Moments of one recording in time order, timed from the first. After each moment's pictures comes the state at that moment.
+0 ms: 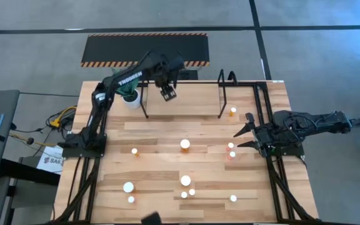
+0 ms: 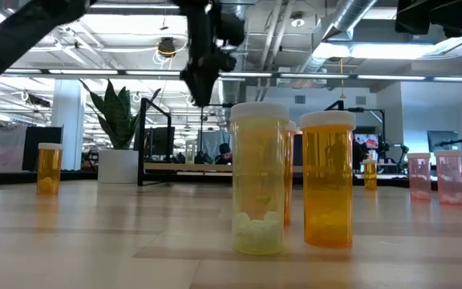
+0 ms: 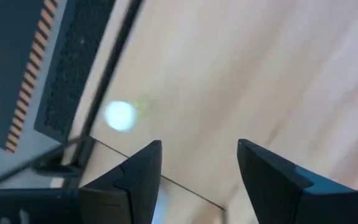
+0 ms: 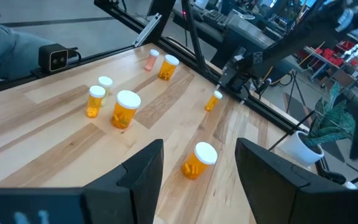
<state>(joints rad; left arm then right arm) 0.49 2.11 2.25 -1.52 -0.14 0.04 0.13 0.35 0.46 -0.34 -0.13 -0.50</state>
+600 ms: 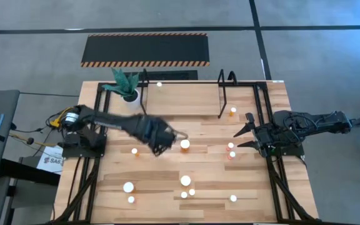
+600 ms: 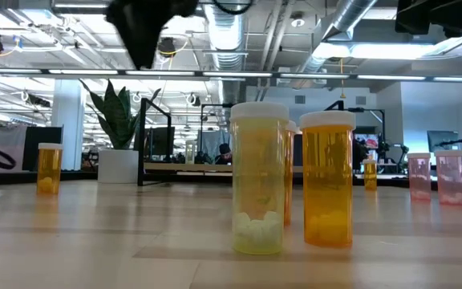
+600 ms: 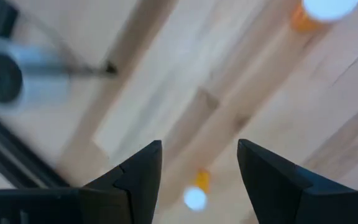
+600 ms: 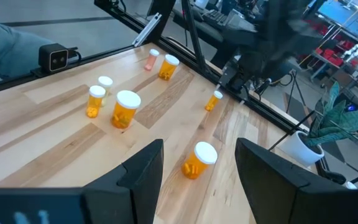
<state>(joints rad) -0.19 1.77 1.69 -1.53 -0.31 -0.88 0.13 0.35 0.46 -0.34 -0.13 -0.50</state>
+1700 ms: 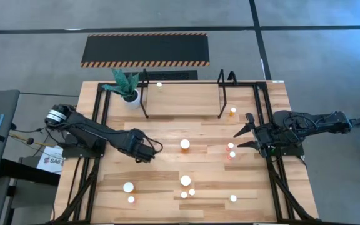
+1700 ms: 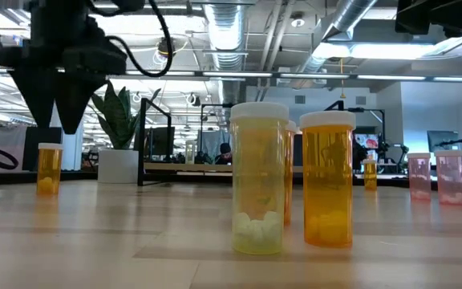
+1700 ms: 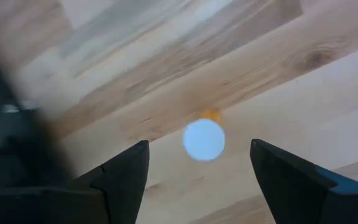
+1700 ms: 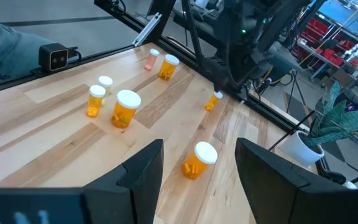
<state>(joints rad) -0.29 1.54 1.07 -1.20 -0.16 -1.42 0.13 0.35 0.46 -0.34 -0.13 -0.50</state>
